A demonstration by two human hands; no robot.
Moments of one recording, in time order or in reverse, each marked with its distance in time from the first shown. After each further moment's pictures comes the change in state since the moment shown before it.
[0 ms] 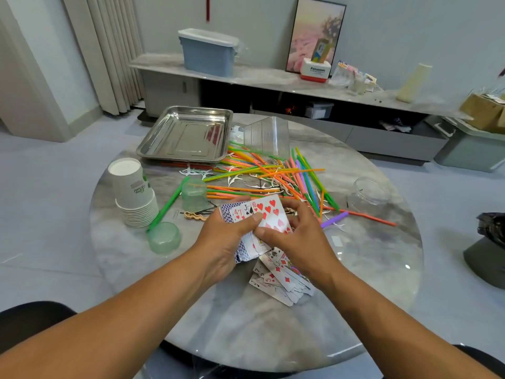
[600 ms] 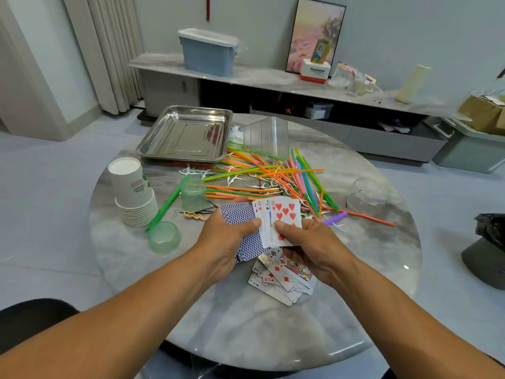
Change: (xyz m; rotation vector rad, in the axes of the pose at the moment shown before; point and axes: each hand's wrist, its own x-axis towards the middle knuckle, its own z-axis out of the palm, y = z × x) left_hand 0.003 -0.004 0.001 0.048 0.080 -0.001; right_hand 0.010 0.004 -0.021 0.308 -0.037 0.426
